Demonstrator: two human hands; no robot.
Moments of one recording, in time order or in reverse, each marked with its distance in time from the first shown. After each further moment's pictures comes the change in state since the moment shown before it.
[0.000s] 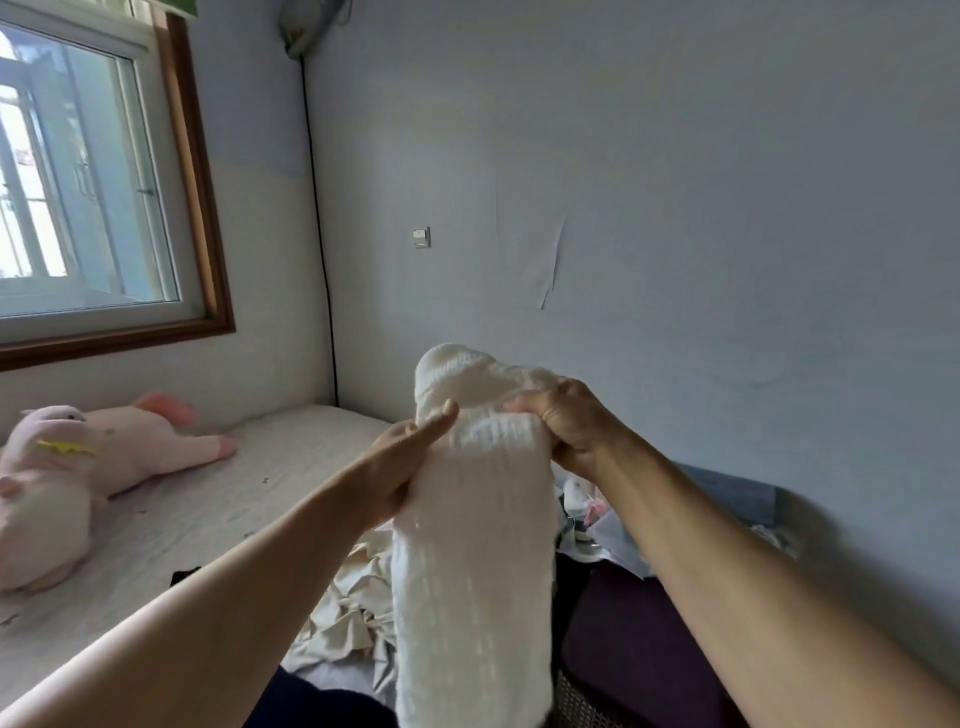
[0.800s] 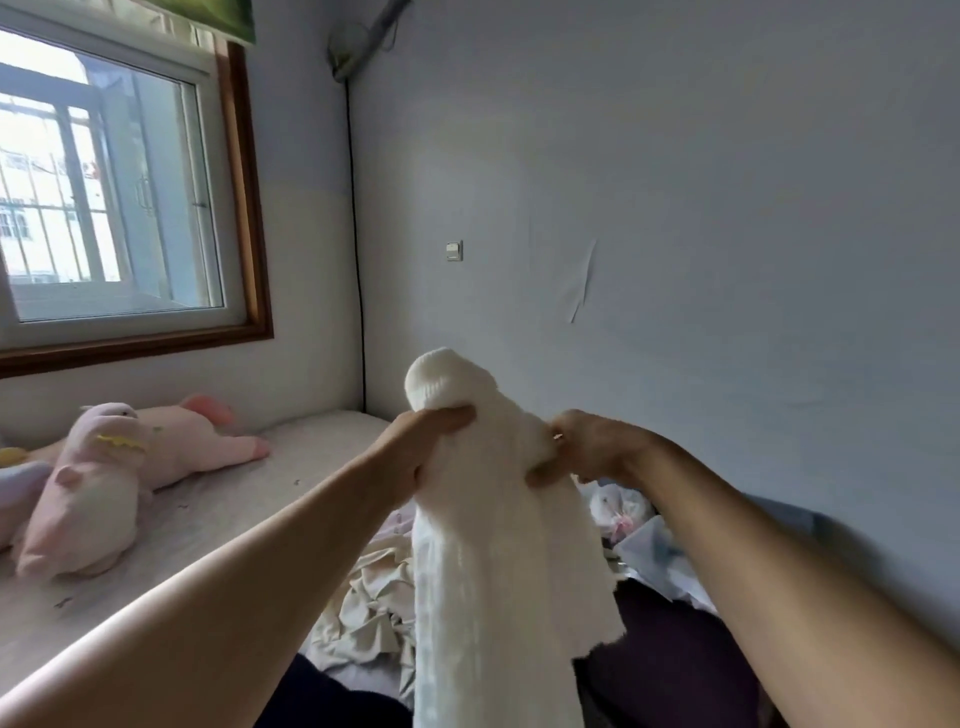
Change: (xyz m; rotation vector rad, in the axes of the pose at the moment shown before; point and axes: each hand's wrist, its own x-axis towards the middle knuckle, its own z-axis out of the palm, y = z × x) left_hand -0.018 0.030 -0.013 0.024 0.284 -0.037; right_hand -0.006 -0.009 0.012 -0.921 -0.287 0.066
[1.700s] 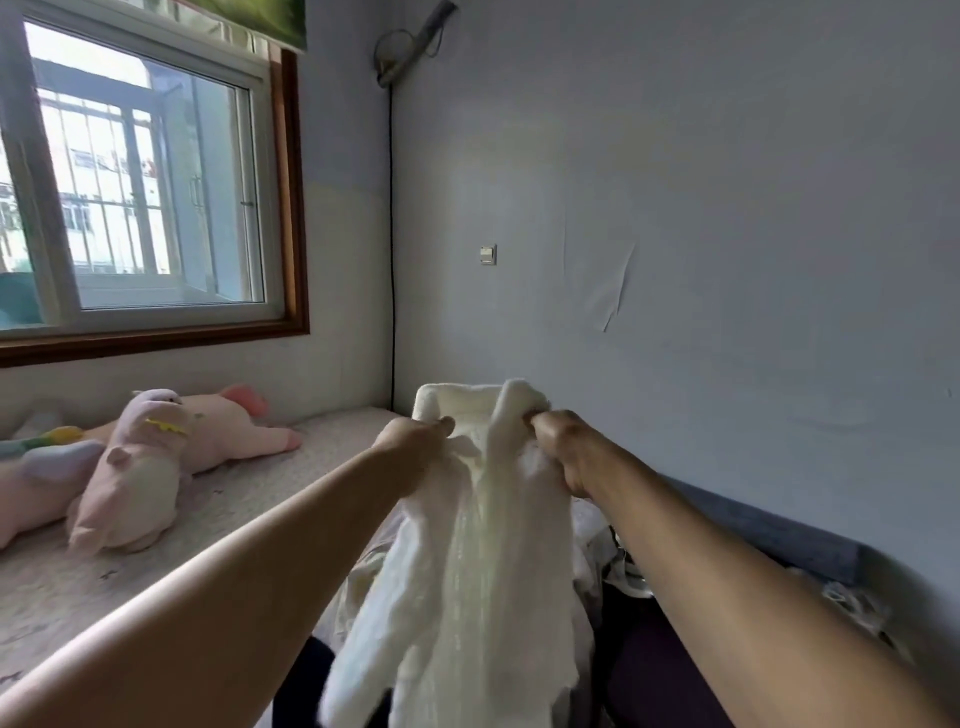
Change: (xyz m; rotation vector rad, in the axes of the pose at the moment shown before) left_hand 0.023 -0.007 -0.036 0.272 0.378 -0.116; right_hand 0.041 -0.044 0.045 0.515 0.266 0.219
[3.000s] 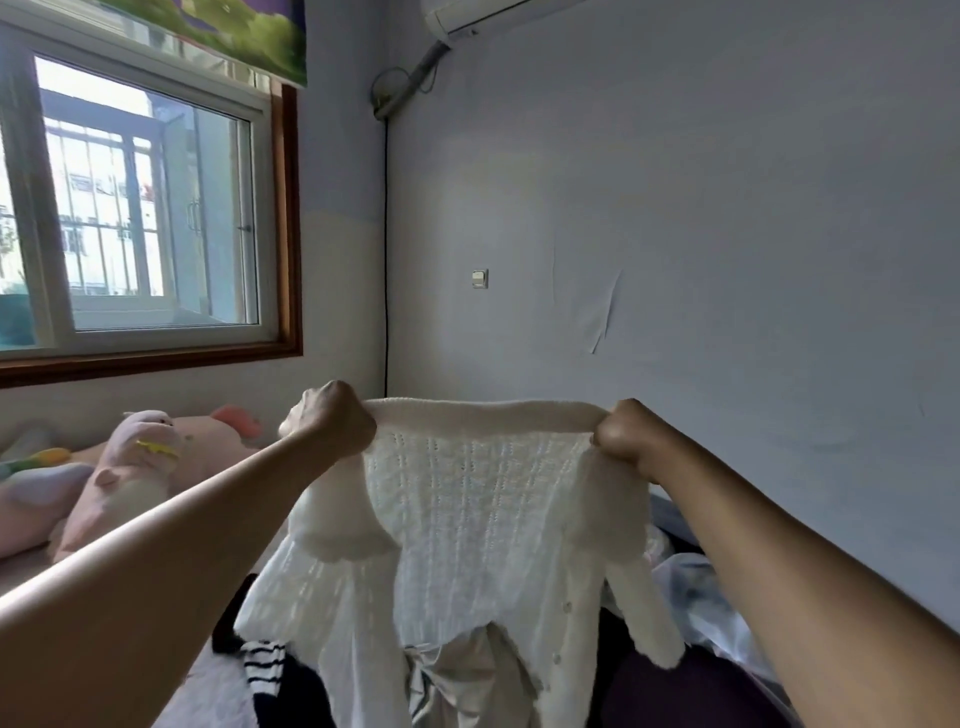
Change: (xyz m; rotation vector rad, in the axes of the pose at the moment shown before) left_hand -0.012 0.029 -0.064 0.839 0.408 0.340; right_hand -0.009 -0.004 -0.077 -0.496 0.274 -0.091
